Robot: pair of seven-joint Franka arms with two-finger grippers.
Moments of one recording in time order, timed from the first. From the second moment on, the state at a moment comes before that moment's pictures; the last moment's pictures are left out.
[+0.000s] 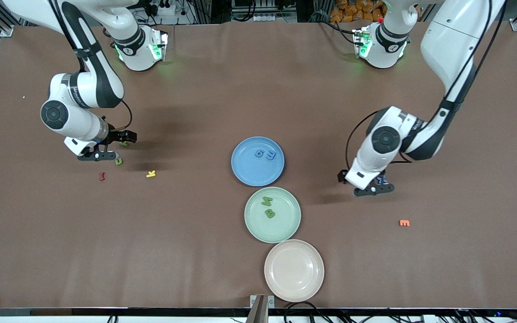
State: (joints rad) left arm 0.02 0.53 -0.35 -1.99 0.41 2.45 -0.70; right arm 0.05 0.14 -0.02 -2.42 0.00 2.36 0.01
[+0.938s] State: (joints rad) left arm 0.23 0.52 -0.38 -2.05 0.40 2.49 -0.54; right arm 0.05 0.15 -0.06 -2.61 0.00 2.69 0.26
